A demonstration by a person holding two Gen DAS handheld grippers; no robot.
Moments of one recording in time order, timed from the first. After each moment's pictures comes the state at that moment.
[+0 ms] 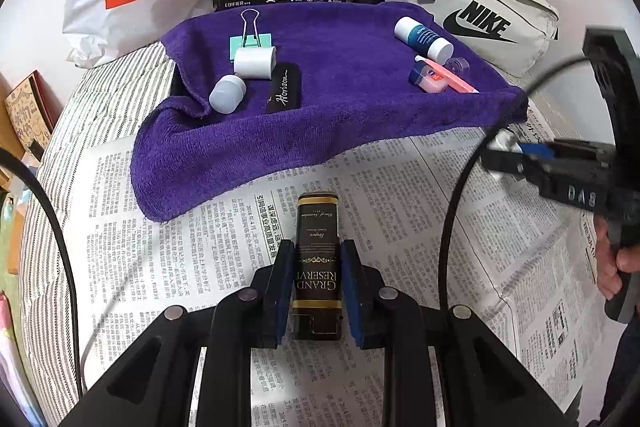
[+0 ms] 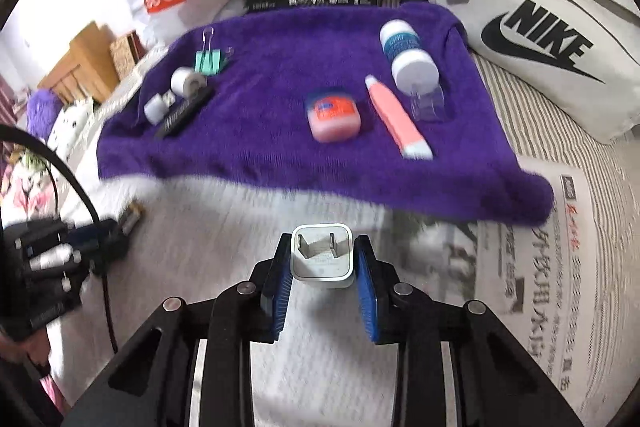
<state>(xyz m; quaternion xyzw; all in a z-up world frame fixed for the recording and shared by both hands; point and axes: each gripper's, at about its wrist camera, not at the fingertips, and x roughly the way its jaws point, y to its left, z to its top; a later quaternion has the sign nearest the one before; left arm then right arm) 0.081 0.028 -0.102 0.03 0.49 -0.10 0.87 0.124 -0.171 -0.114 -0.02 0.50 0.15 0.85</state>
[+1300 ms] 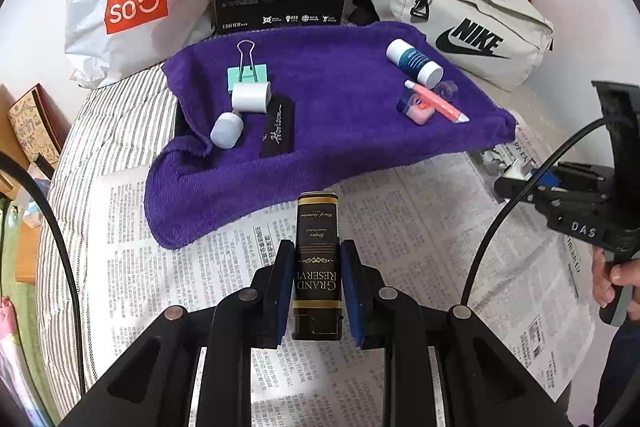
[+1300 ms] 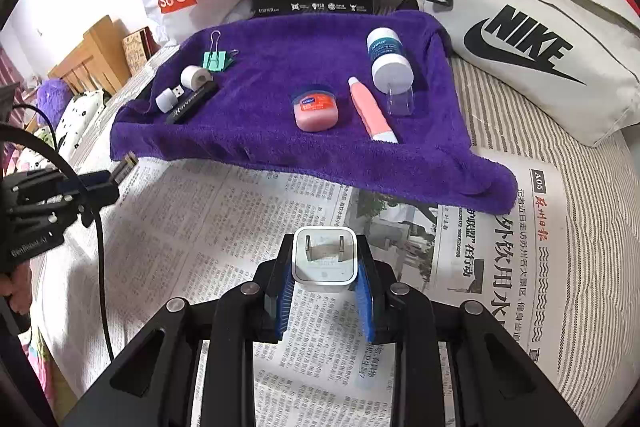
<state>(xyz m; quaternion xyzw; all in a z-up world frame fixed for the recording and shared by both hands) 0.085 0.023 -0.070 0.03 0.48 -0.10 0.87 0.110 -0.199 -0.100 -0.03 0.49 0.17 0.86</state>
